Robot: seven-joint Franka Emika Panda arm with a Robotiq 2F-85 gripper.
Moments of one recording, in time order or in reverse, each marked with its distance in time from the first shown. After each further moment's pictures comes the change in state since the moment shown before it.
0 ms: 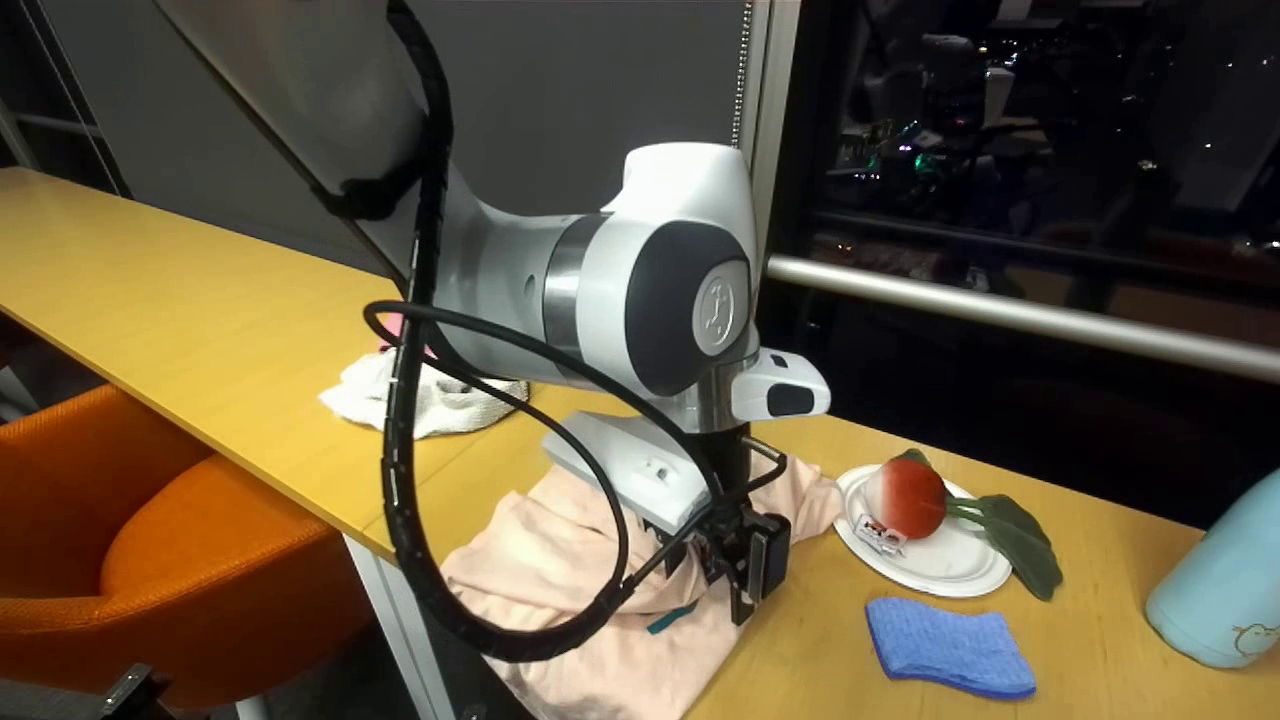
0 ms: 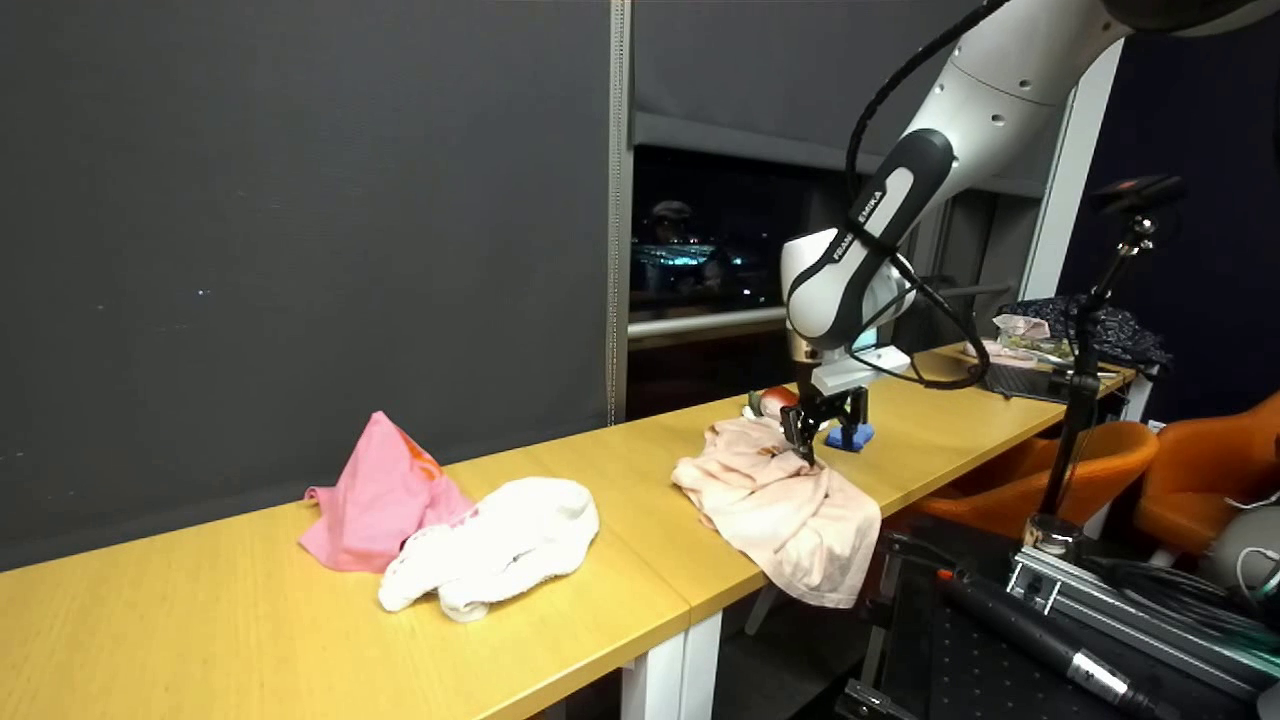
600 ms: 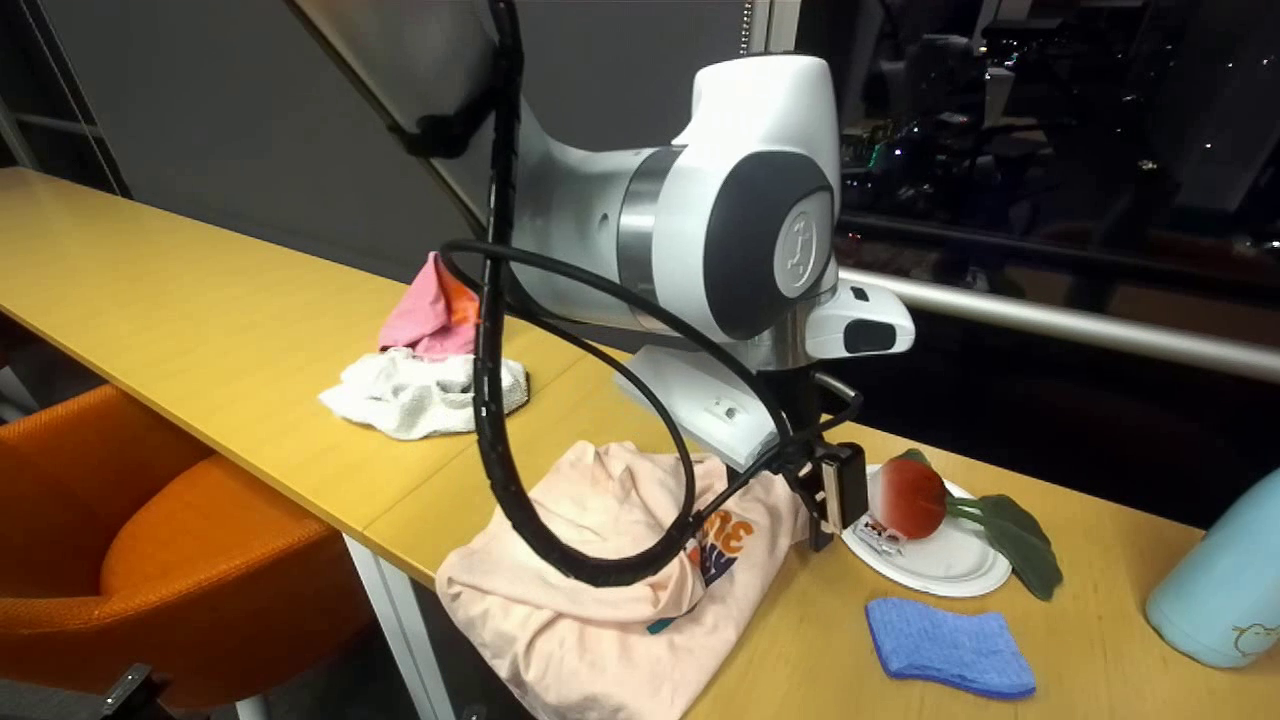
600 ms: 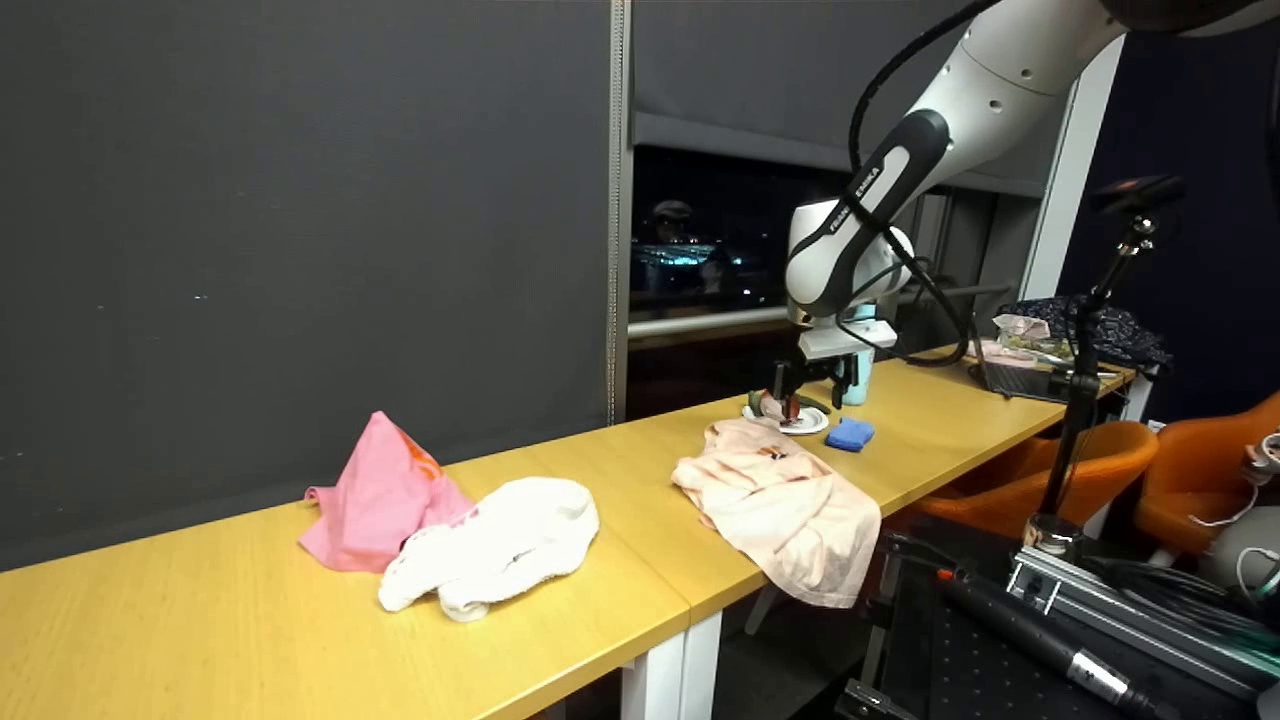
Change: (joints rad) arm -0.049 0.003 -0.016 0.102 0.054 0.061 0.038
